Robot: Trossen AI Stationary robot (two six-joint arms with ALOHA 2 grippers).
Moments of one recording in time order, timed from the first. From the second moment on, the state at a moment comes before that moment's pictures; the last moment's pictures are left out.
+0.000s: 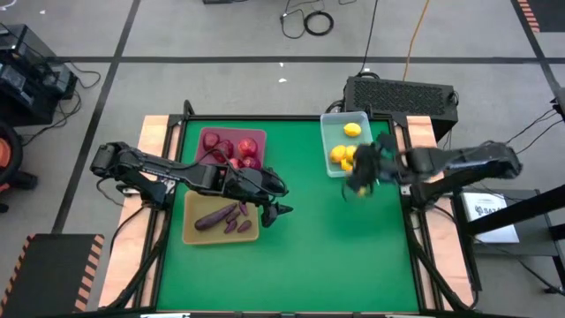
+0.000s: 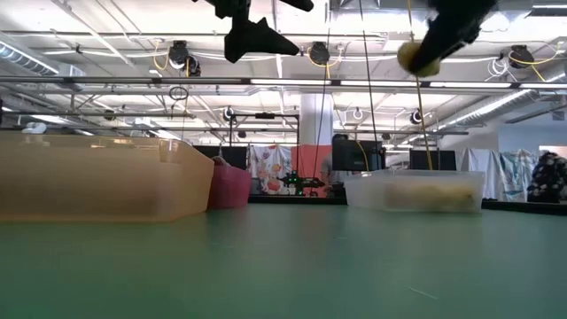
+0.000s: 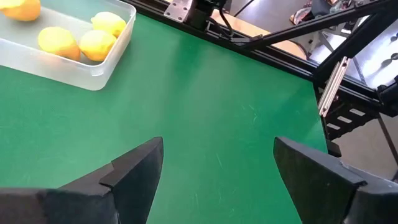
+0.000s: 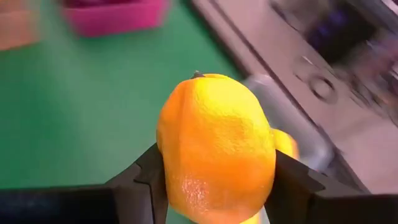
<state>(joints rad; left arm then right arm) -0.14 1.51 1.15 -0.17 -0.08 -0.43 0.14 1.09 1.07 -1.02 0.70 0.46</state>
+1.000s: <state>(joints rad) -0.31 1.18 1.15 -0.53 -0.42 -0.44 -0.60 1.54 1.07 -1.00 0.36 0.20</state>
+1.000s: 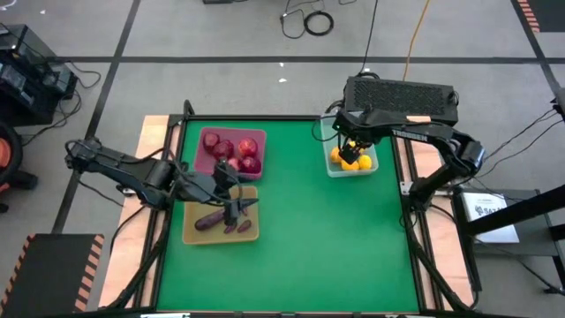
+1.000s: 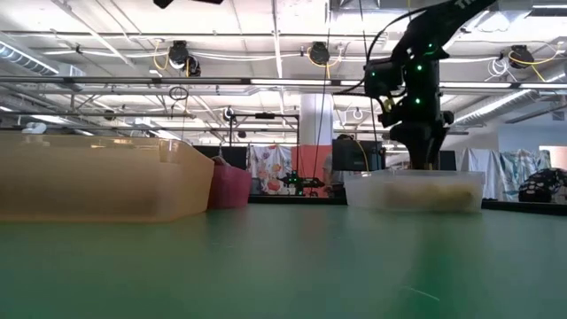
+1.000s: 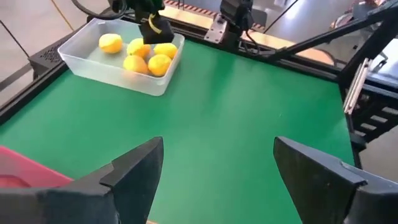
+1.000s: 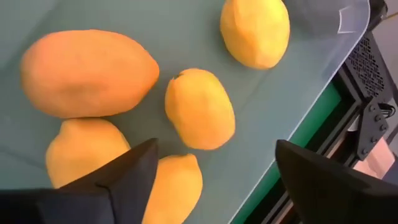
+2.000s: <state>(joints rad) -0.17 0.58 0.49 -0.01 -0.40 -0.55 -0.13 1.12 1.12 -0.67 0.17 0.51</state>
